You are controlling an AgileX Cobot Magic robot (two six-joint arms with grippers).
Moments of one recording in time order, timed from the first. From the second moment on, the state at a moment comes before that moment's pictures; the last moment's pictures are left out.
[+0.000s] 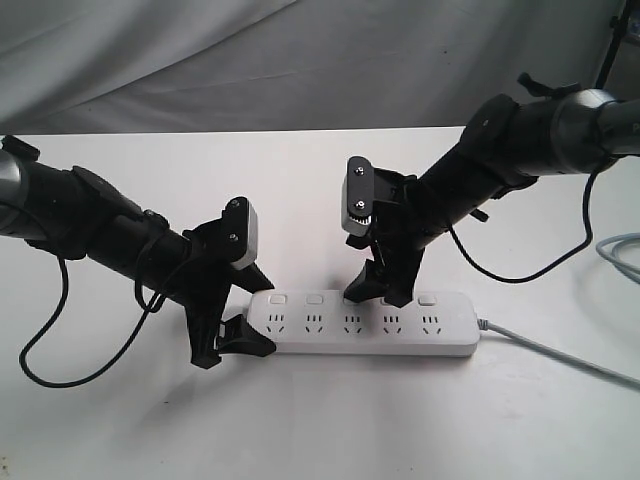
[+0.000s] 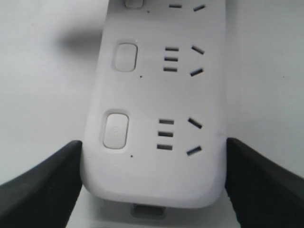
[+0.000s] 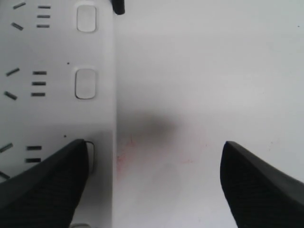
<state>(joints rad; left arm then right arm) -0.31 2.06 -1.06 -1.13 0.72 2.09 0.07 2.13 -1.37 0.73 0.73 -1.70</state>
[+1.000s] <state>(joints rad) -0.31 2.06 -1.06 -1.13 0.72 2.09 0.10 2.03 -1.36 0.76 0.75 -1.72</state>
